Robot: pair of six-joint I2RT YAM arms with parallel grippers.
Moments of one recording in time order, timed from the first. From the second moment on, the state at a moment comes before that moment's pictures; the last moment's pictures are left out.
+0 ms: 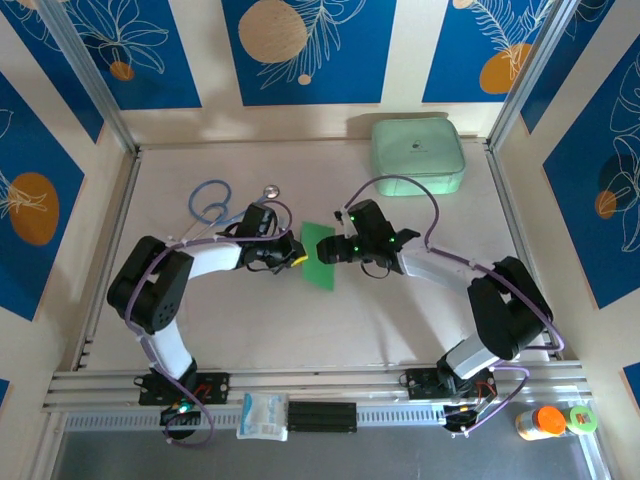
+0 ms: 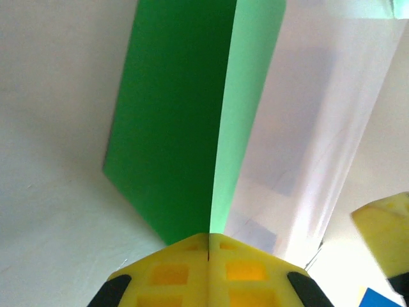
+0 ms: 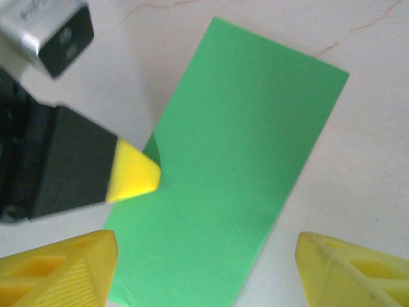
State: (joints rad) left arm -0.49 1.75 0.90 -0.01 0.57 -1.03; right arm 0.63 1.52 0.90 -0.21 -0.18 0.36
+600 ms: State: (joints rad) left arm -0.49 1.75 0.88 0.04 0.57 -1.10; right arm 0.84 1.48 0.66 0.14 -0.08 -0.10
